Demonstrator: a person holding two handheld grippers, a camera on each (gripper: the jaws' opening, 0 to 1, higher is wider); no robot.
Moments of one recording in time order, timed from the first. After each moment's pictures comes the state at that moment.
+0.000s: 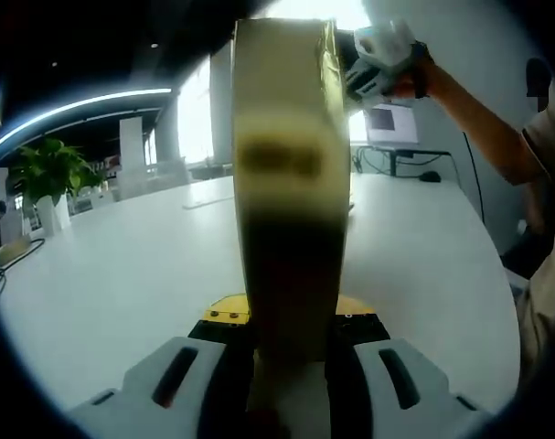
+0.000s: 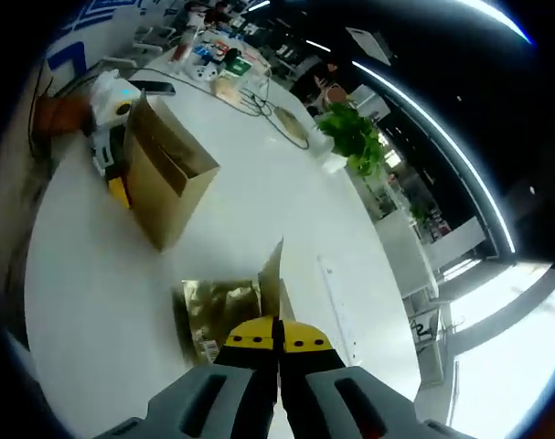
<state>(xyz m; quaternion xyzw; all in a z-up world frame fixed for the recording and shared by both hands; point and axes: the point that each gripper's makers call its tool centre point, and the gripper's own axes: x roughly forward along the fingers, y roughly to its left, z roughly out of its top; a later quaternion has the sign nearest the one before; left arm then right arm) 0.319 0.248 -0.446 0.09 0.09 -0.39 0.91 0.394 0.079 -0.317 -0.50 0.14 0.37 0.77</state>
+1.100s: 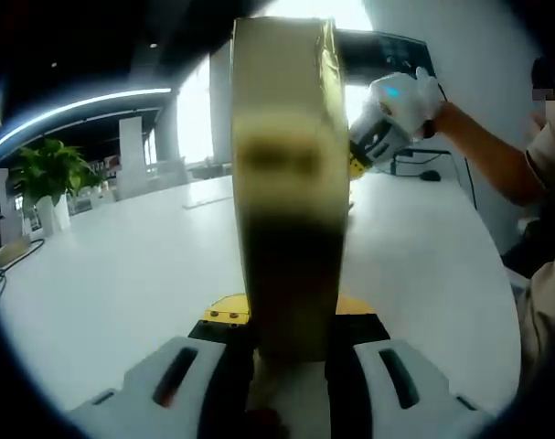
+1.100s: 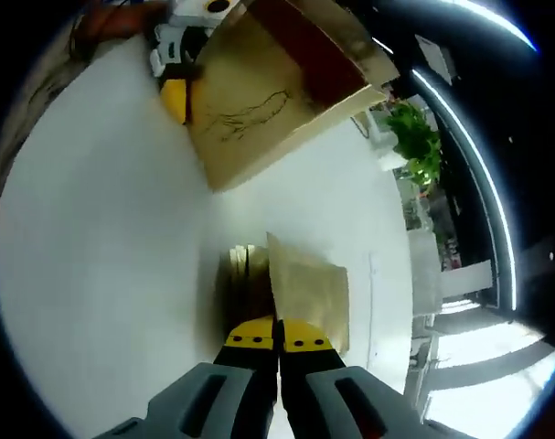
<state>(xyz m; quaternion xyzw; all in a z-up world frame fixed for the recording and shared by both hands) 0.321 0.250 -0.447 0.09 0.10 -0.39 0.91 0.384 0.088 -0.415 -0.62 0.13 0.39 0.67</state>
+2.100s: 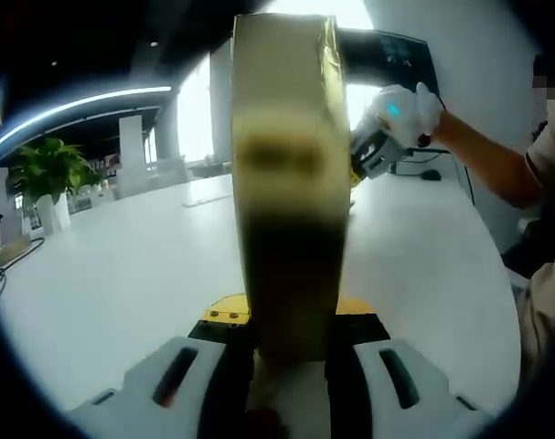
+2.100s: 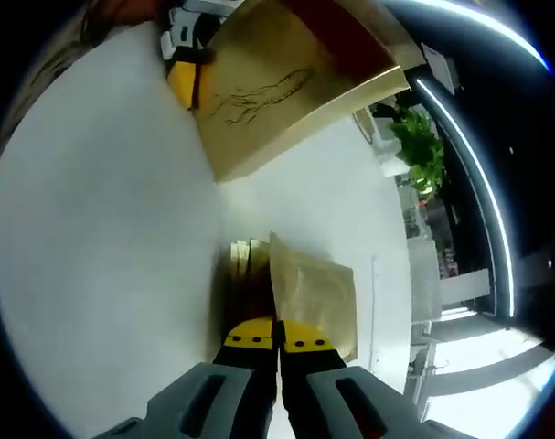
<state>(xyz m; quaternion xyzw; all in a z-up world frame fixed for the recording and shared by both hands) 0.320 0.250 -0.449 0.09 0.10 -0.39 0.91 0.397 0.086 -0.425 -0.61 0.12 0.39 0.68</state>
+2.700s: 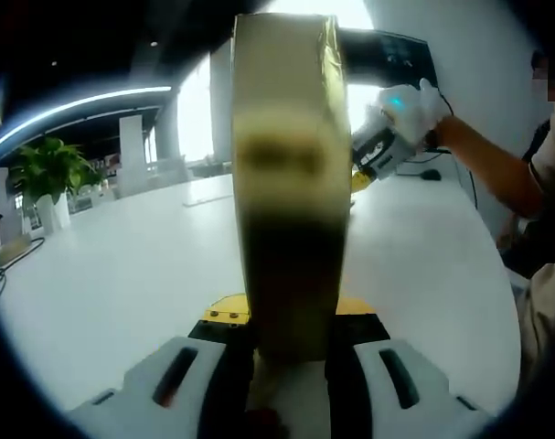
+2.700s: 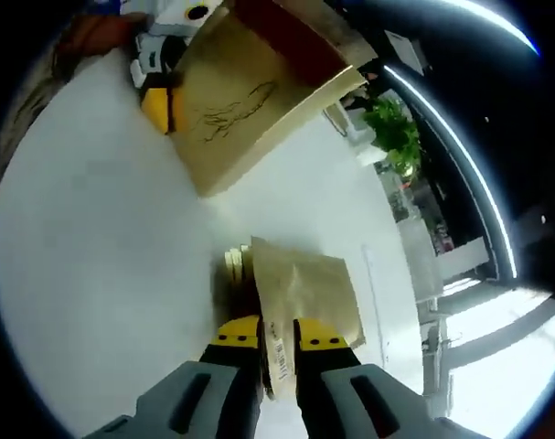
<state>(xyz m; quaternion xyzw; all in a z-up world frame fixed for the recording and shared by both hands) 0.319 0.249 -0.447 0.09 0.10 -0.39 0.91 0.390 0.079 -0.413 -0.51 0.13 0.37 0.77</state>
